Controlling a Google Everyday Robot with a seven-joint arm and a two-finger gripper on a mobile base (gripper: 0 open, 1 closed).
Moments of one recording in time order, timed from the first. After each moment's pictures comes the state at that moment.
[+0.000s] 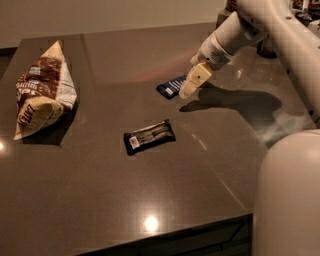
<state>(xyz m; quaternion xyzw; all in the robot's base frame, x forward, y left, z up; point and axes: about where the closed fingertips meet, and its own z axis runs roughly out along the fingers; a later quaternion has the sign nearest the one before) 0.693 -0.110 0.870 -0.56 0.77 0.18 0.26</state>
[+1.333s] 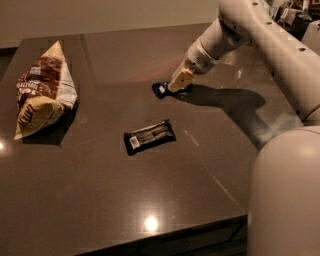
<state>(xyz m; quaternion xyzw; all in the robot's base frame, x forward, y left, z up) 0.701 -0.073 0.853 -0.57 0.76 0.18 0.26</state>
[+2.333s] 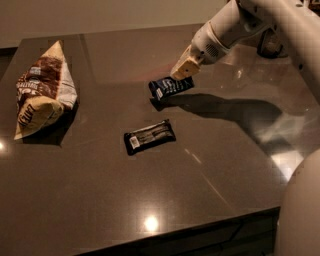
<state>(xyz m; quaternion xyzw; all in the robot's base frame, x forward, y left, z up) 0.660 -0.073 0.911 -0.59 0.73 0.19 0.29</state>
